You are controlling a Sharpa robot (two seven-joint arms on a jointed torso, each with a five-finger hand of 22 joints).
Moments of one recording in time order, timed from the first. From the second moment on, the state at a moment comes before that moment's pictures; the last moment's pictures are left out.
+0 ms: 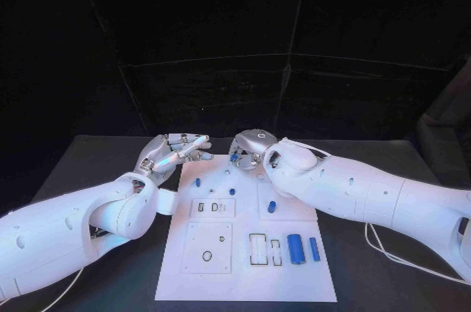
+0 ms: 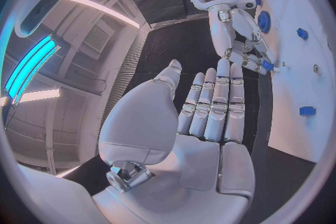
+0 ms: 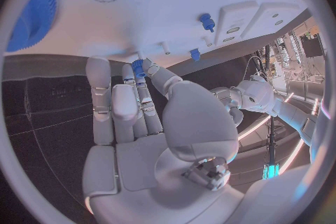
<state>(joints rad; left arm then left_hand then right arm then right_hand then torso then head) 1.14 -0.90 0.03 1.60 -0.10 -0.35 0.51 1.29 -0.02 0.10 0.13 0.05 0.97 0.21 0.12 0.07 1.06 0.16 0.11 0.07 1.14 0.11 0.19 0.20 0.18 0.92 0.23 0.27 0.08 1.25 -0.37 -0.01 1.08 -1.67 -0.34 -0.12 1.20 0.02 0.44 -0.22 0.06 1.08 0.15 0.07 0.07 1.19 0.08 0.07 0.07 1.46 -0.01 1.21 0.96 0.17 1.23 0.09 1.05 0.65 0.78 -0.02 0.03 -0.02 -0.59</state>
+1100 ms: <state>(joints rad) 1.15 -0.90 0.03 1.60 -0.10 -0.34 0.50 1.29 -0.02 0.10 0.12 0.05 0.97 0.21 0.12 0.07 1.06 0.16 0.11 0.07 1.14 0.11 0.19 0.20 0.18 0.92 0.23 0.27 0.08 1.25 -0.37 -0.01 1.09 -1.67 -0.32 -0.14 1.20 -0.08 0.39 -0.16 0.06 0.93 0.17 0.07 0.06 1.03 0.11 0.07 0.06 1.46 0.01 1.18 0.89 0.17 1.16 0.12 1.01 0.56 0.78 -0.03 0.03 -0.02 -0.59</state>
